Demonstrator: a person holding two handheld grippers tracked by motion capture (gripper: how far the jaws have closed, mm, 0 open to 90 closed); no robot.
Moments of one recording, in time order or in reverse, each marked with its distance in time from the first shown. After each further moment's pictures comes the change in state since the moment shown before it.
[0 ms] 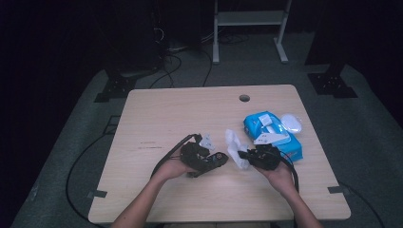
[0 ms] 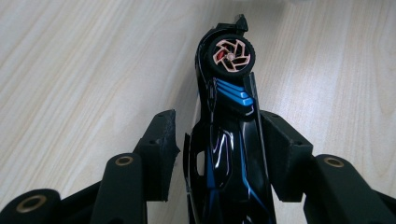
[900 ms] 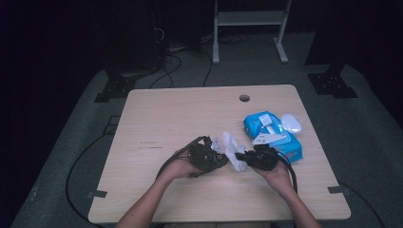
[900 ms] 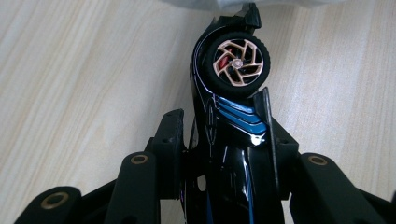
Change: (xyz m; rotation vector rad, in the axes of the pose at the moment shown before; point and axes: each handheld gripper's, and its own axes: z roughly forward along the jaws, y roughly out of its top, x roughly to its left) left arm -0.010 0.013 0.016 0.082 0.039 0.074; right arm -0.002 -0.003 0.008 -0.008 0.077 0.034
